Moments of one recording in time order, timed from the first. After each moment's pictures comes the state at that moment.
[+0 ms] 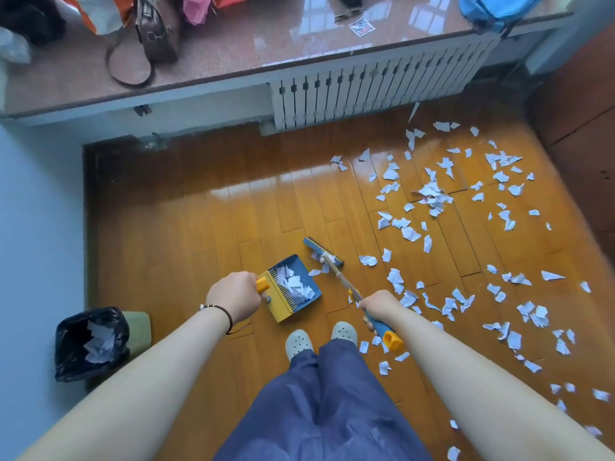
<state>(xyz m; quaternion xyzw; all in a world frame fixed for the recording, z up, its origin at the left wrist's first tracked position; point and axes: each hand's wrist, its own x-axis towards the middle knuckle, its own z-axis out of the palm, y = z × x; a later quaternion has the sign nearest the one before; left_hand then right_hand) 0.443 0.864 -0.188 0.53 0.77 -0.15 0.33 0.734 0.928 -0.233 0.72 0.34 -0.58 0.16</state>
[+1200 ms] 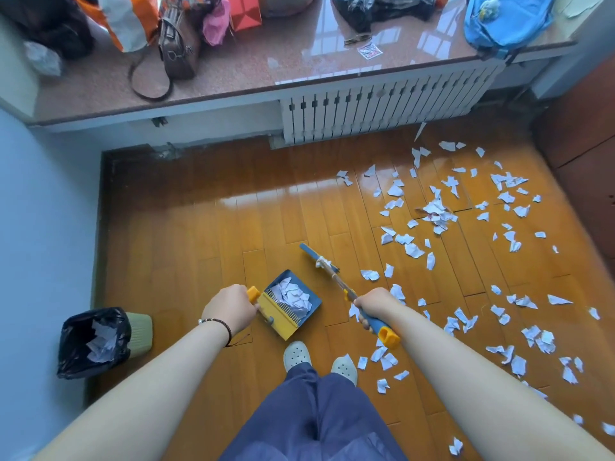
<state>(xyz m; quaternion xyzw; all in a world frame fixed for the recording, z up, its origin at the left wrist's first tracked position) 0.456 0.852 -0.177 0.43 0.83 -0.13 0.33 0.730 0.952 -0.188 0.70 0.35 -0.60 0.14</state>
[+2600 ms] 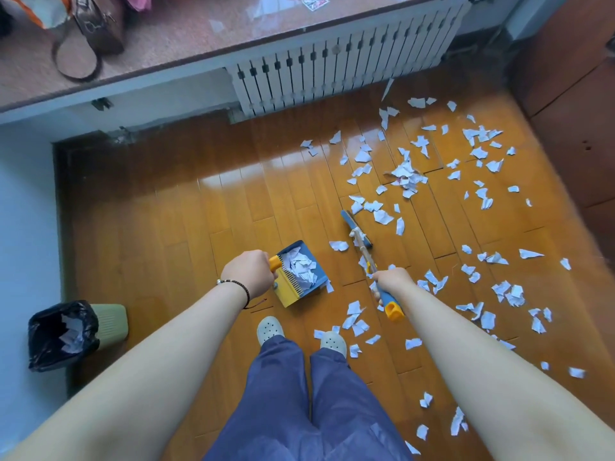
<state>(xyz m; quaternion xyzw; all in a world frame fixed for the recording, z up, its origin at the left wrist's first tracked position) 0.643 0.936 -0.194 0.53 0.77 -0.16 0.32 0.925 0.991 -0.235 0.77 0.26 -0.59 0.05</state>
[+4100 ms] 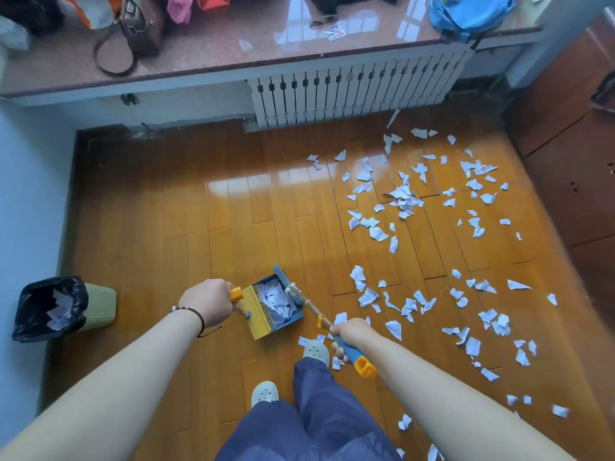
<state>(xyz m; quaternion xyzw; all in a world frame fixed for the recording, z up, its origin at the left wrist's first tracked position) 0.631 0.817 -0.178 0.51 0.78 -0.20 0.31 0.924 0.864 -0.207 0.67 0.24 -0.69 0.15</state>
